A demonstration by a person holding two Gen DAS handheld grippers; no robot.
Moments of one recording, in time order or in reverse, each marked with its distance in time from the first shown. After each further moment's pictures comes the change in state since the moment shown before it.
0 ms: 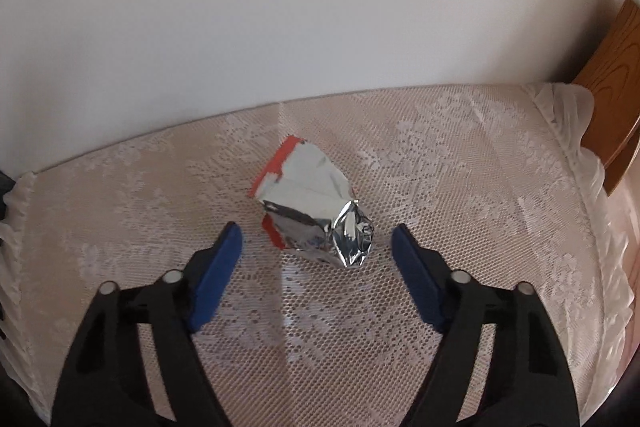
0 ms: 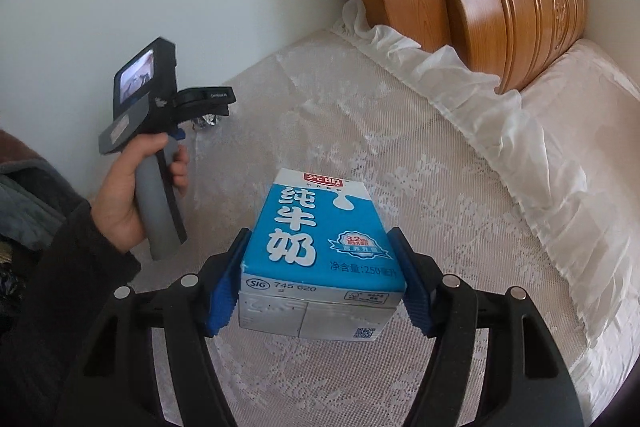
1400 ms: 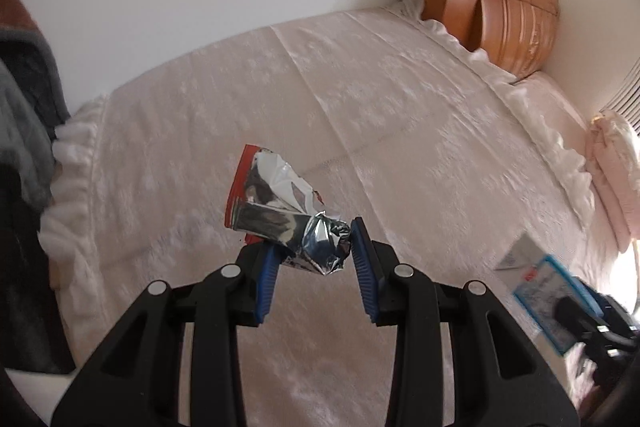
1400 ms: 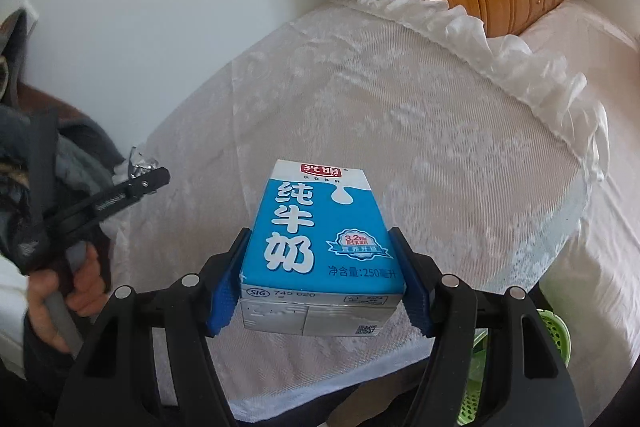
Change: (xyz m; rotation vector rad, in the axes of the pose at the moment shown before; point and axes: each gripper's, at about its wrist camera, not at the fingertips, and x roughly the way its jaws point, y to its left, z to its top) left arm -0.215 0.075 -0.226 0.255 -0.041 -0.203; right arm -0.080 -0.017 -0.158 0.061 -0.009 0.097
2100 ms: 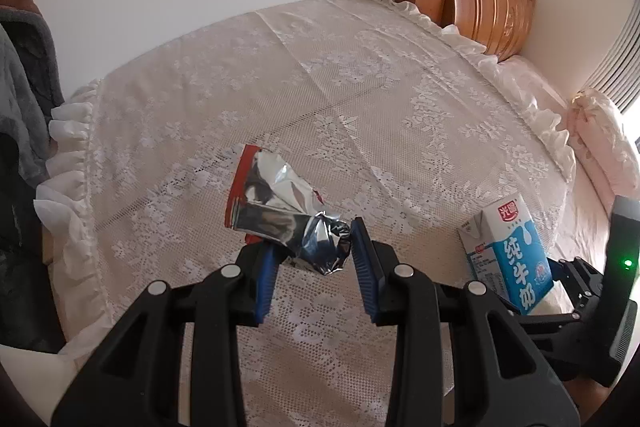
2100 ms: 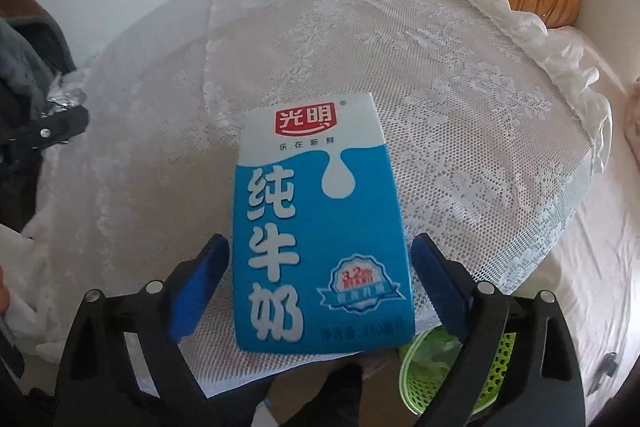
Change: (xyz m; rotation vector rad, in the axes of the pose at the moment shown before) left arm -0.016 0.007 -0.049 0.057 0.001 -0.048; right arm 0.057 0.027 -0.038 -0.162 0.139 -0.217
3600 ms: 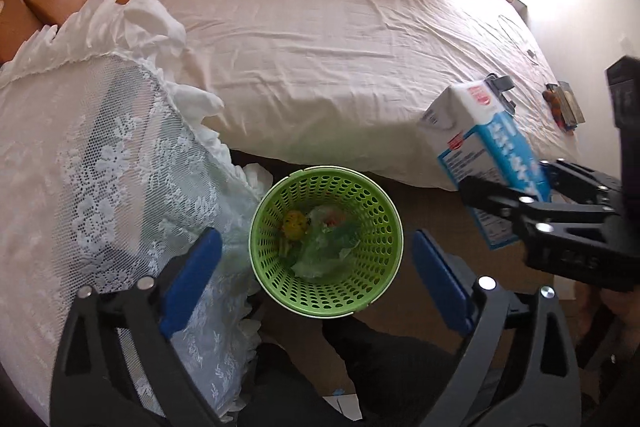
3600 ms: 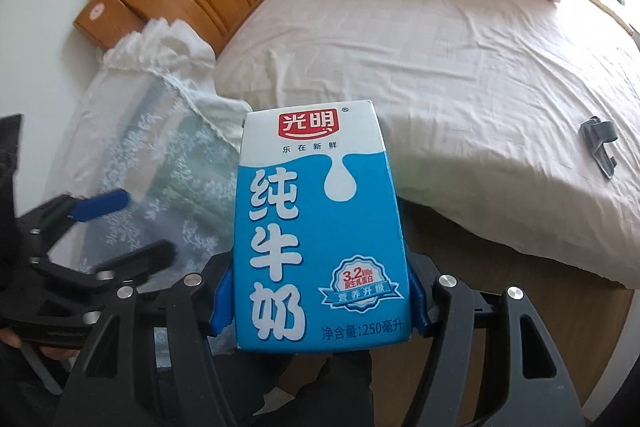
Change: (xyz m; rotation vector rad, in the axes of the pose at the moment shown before) left arm 0.027 -0.398 -0.157 0.838 0.267 -0.398; right arm -0.123 -0.304 -0.261 0.710 -0.095 -0.096
